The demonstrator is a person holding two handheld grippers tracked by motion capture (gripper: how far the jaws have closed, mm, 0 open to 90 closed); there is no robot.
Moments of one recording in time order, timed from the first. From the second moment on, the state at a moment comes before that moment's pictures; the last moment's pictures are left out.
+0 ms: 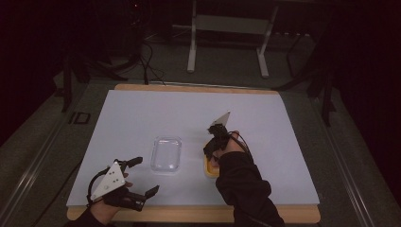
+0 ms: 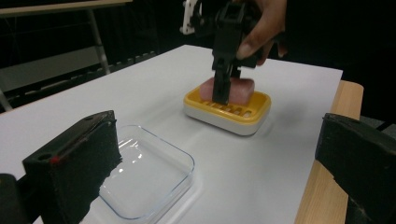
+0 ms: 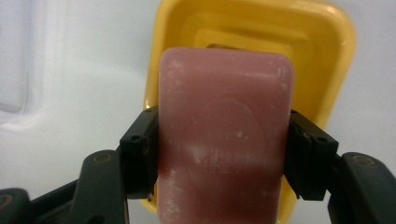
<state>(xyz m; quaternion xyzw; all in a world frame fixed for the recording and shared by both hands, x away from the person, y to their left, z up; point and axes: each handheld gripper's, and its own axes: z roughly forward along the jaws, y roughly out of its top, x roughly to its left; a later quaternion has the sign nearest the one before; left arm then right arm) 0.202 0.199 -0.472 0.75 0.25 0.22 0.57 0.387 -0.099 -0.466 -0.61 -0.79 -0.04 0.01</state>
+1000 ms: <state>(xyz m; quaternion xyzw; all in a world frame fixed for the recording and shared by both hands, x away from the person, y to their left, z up) 0.202 0.198 -0.473 0.75 0.24 0.22 0.57 0.392 -0.100 -0.452 -0.60 -0.80 -0.04 -0.03</state>
